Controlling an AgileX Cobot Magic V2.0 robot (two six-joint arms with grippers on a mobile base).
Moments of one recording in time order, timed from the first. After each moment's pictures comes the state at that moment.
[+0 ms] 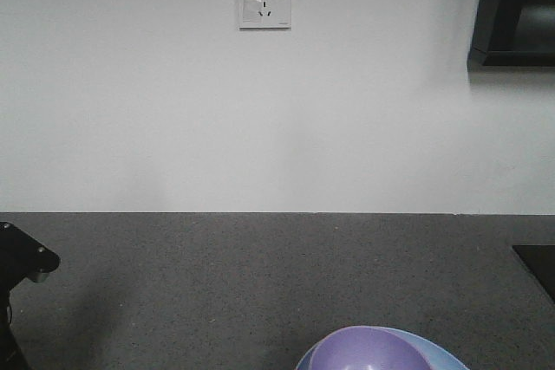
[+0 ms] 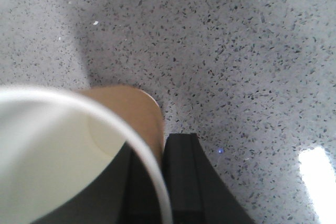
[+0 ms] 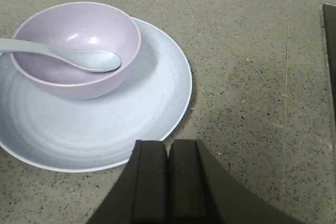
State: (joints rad) left arm -0.25 1.43 -1.11 0.29 1.06 0.09; right arm 0.16 0.45 -0.52 0.09 0.75 -0.19
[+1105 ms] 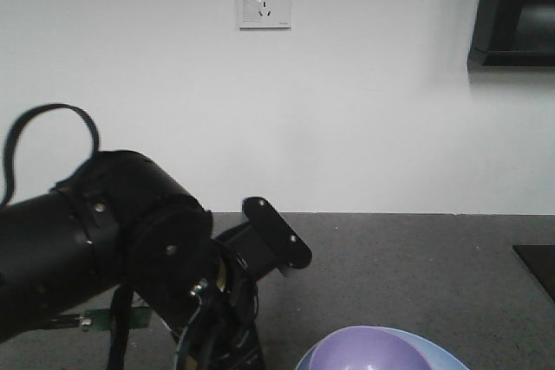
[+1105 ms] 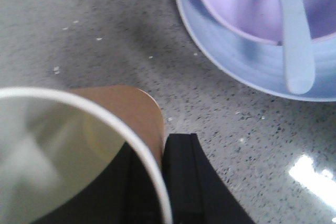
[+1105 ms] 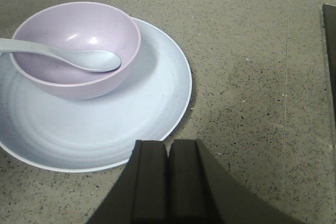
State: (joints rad) left arm -0.83 1.68 -1.55 0.15 1.14 0.13; right arm 0.16 0.45 -0.52 0.09 0.75 -0.19
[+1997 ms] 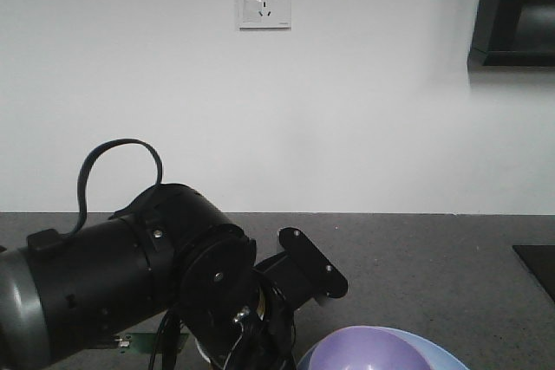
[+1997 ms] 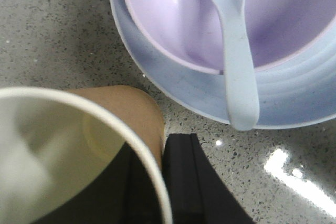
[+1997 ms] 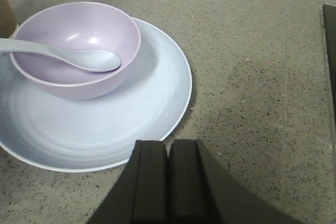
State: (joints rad) left arm -0.86 1.75 -1.55 0.06 1.10 0.13; right arm 0.16 0.45 -0.52 0.09 0.75 -0.19
